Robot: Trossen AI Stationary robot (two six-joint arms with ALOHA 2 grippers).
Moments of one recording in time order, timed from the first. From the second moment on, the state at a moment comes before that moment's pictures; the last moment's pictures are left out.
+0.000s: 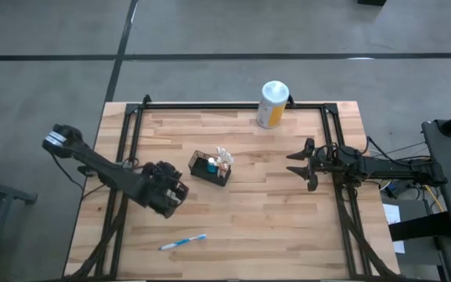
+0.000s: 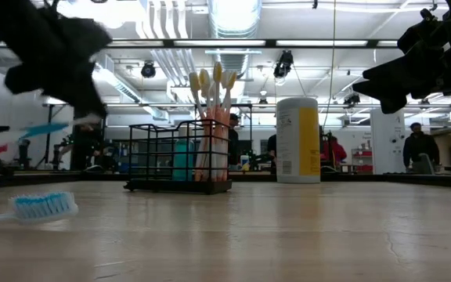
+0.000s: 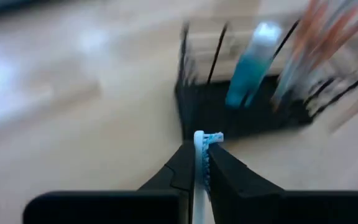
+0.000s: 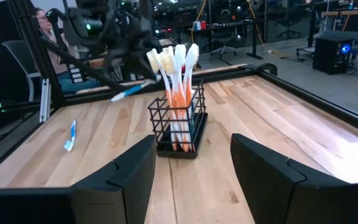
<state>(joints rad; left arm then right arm) -0.50 1.29 0.78 -0.83 -0.82 -1.47 -0.11 0.25 0.01 0.19 -0.02 0.16</state>
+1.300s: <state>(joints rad) -0.47 1.07 0.89 -0.26 -1.10 -0.30 -0.11 0.25 0.01 0.19 -0.02 0.16</state>
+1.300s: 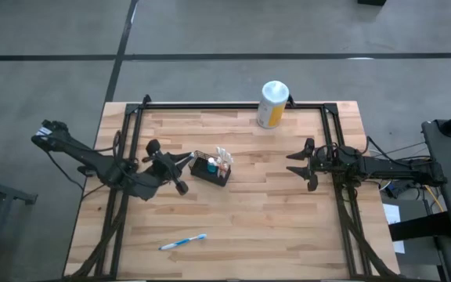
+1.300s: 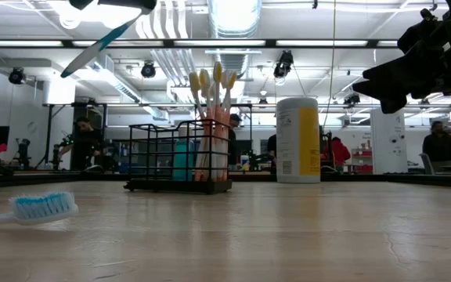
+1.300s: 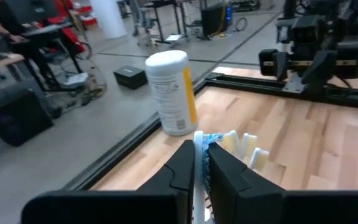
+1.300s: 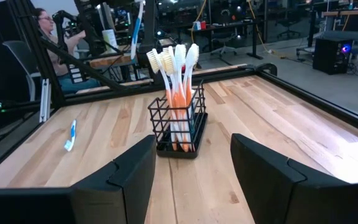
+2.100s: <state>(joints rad) -0.14 0.88 0.48 0.63 -0.44 0.07 -0.11 0.25 0.01 0.19 -0.02 0.16</state>
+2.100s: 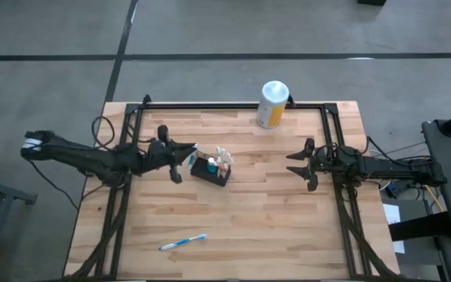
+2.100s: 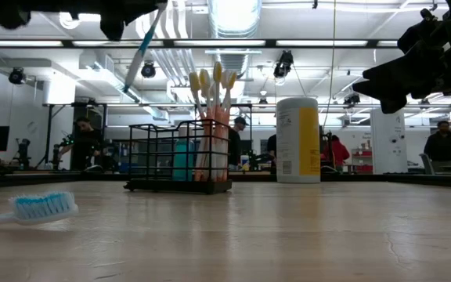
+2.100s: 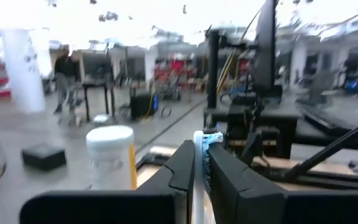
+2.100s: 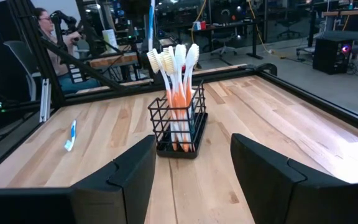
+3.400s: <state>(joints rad) 0.16 1.07 0.29 1.05 -0.05 -0.05 -0.11 0.25 0.01 0.19 -0.02 0.16</state>
